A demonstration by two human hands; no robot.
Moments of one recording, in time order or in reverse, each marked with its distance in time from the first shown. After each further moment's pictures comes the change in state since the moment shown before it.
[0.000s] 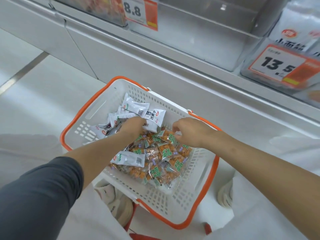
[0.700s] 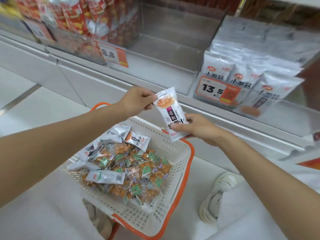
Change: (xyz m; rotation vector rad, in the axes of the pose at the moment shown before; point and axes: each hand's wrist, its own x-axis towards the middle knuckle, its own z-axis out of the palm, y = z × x) left_hand -0.046 0.138 -0.195 -0.936 0.202 0.169; right_hand -0.082 0.069 -0.064 1.092 0.195 0.109
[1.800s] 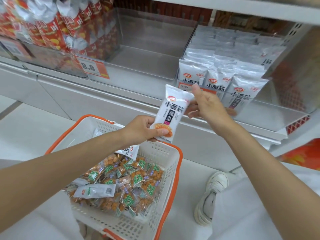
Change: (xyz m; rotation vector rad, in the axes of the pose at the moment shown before) left_hand -0.031 0.005 0.053 -0.107 -0.375 -0.012; right_hand -0.036 -0.037 -0.046 0.152 0.464 -0.272
